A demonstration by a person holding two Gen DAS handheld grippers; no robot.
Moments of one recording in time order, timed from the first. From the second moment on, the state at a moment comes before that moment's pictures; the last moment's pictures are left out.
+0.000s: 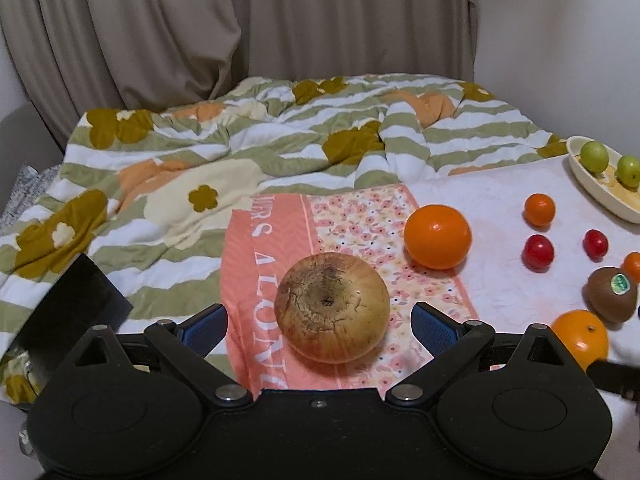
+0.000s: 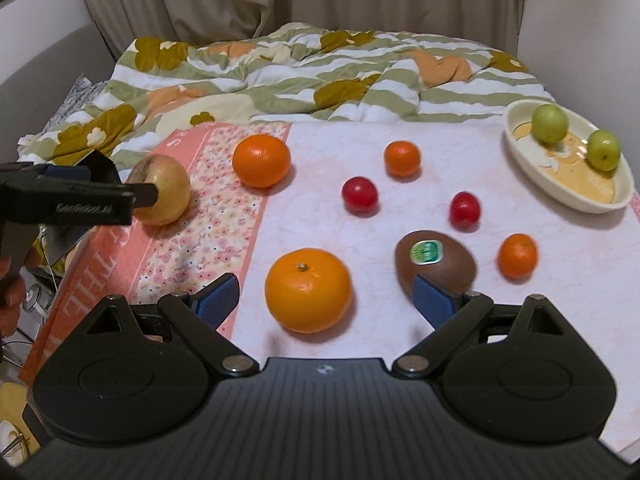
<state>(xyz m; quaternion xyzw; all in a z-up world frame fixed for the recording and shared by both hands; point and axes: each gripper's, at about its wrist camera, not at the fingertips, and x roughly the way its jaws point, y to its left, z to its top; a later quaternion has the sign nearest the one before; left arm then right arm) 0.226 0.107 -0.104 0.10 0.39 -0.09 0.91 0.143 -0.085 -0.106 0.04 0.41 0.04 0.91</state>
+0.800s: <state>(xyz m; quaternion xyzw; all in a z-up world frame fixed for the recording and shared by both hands) 0.254 0.101 -0.136 0.10 0.42 -0.11 0.90 0.178 -0.070 -0.134 0.02 0.44 0.06 0.89</state>
